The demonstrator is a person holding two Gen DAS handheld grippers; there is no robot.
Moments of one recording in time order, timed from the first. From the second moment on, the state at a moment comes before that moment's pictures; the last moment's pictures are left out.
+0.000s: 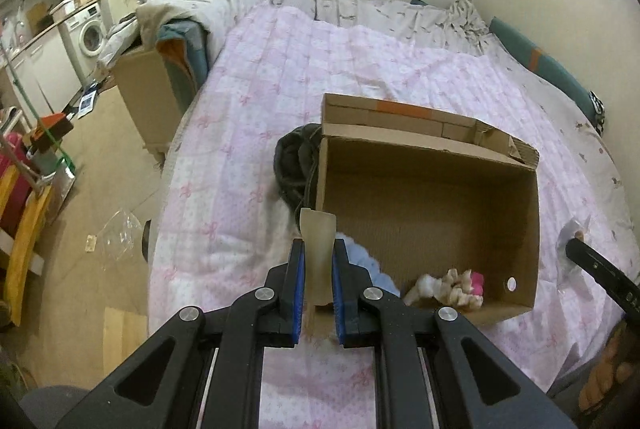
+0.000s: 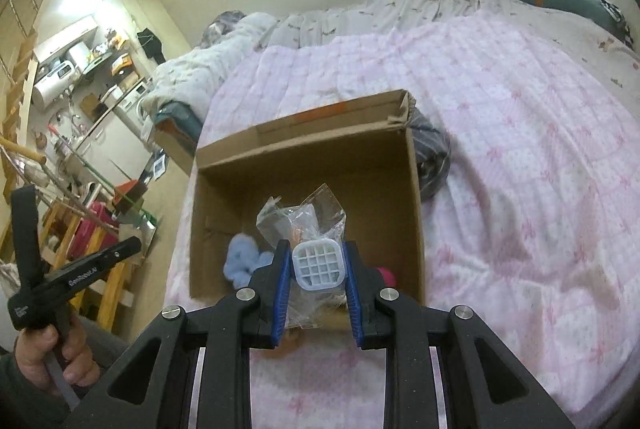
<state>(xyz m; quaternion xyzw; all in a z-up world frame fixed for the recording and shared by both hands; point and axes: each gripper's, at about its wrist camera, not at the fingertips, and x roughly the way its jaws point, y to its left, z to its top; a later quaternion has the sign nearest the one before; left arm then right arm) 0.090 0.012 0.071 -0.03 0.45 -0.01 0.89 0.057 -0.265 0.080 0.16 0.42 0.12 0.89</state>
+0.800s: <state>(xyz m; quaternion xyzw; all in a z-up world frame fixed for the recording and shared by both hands) 0.134 -0.035 0.001 0.00 0.48 -0.07 0.87 0.099 -0.245 0.016 0.13 0.47 0.08 0.87</state>
